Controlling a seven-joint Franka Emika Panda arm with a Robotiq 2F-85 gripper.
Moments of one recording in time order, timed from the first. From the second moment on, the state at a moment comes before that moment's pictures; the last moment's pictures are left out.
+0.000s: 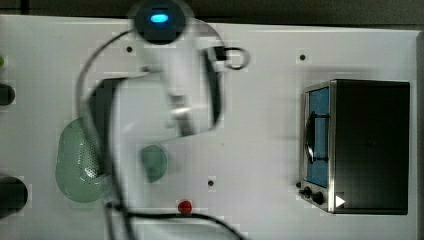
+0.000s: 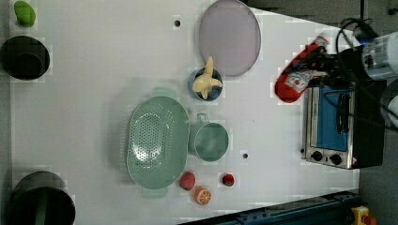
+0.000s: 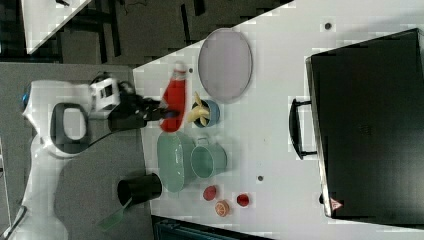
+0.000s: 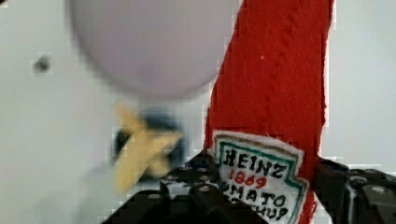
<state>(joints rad) -0.48 0.30 0.63 -1.76 -0.17 0.34 0.00</state>
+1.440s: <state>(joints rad) -0.50 0.33 0.50 -2.28 -0.30 0.80 -0.19</state>
